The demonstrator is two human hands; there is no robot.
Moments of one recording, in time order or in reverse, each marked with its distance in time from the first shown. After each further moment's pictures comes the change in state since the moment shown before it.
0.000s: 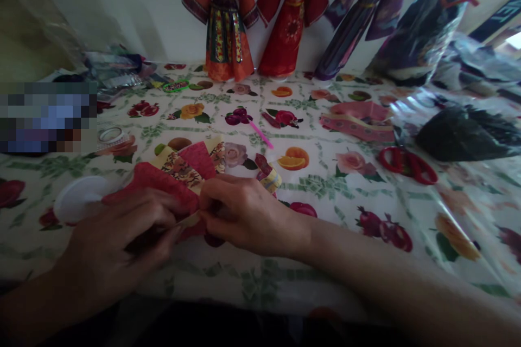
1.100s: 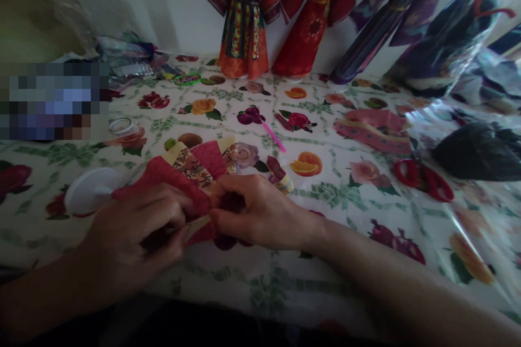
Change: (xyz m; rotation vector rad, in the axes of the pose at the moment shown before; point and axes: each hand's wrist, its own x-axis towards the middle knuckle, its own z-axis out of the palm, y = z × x) left_hand -0.001 -0.004 0.003 -0.052 -0.017 -0.065; right_hand 0.016 -0.008 -0.009 0.389 -0.226 0.405
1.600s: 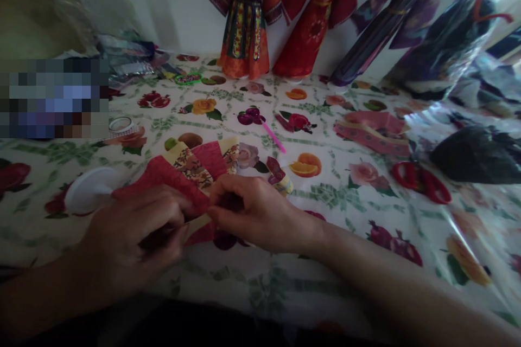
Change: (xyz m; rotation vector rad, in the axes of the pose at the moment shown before) left_hand -0.001 0.002 -0.001 0.028 0.018 0.028; right_hand 0.001 0.002 0.003 -0.080 0.069 -0.033
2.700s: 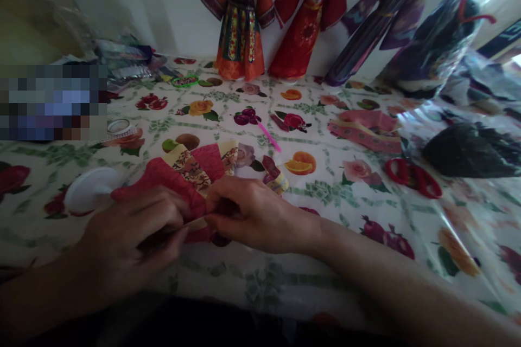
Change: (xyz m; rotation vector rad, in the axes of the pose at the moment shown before) left_hand -0.001 0.003 0.000 0.016 -0.013 0.040; right_hand -0.007 0.003 -0.003 -0.123 -0.057 -0.194
